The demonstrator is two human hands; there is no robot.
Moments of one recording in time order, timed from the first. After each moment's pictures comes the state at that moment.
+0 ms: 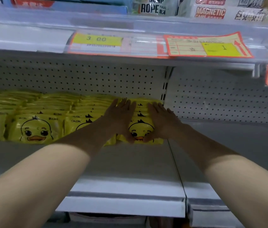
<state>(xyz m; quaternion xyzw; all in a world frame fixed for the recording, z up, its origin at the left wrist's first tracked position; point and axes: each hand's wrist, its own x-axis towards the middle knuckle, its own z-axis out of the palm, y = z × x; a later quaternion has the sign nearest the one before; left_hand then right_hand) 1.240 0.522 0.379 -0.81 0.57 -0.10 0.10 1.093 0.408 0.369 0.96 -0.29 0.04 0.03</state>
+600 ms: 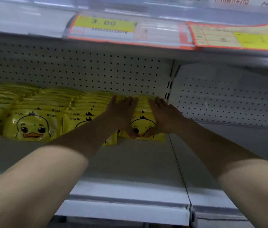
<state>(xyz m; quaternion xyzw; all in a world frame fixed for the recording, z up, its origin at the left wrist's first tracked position) 1.250 0.512 0.380 -0.82 0.56 -0.08 0.07 1.109 0.394 0.377 0.96 -0.27 0.02 0.05</state>
